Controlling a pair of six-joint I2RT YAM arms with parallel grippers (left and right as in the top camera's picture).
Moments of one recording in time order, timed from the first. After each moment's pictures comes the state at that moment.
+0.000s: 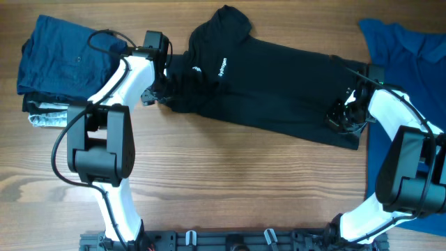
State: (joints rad) left arm -0.15 2.09 1.51 -0.88 -0.01 -0.35; right arm -0.20 1.83 1.08 -0.76 -0.14 0.39
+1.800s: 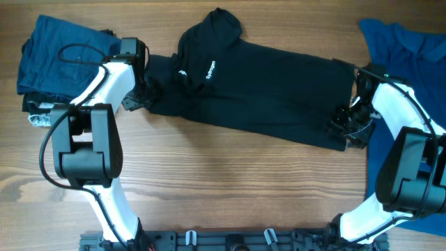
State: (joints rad) left arm -0.03 2.06 1.41 -0.81 -0.10 -0.47; right arm -0.20 1.83 1.16 -1.04 -0.03 0.40
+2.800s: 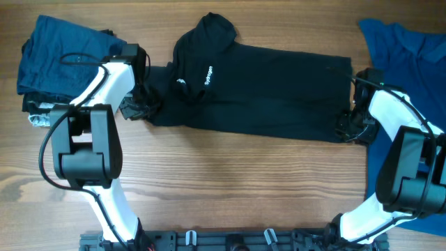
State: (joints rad) left arm -0.03 2.06 1.41 -0.97 -0.06 -0.49; right arm -0.21 1.83 1.08 -0.90 0.16 0.27
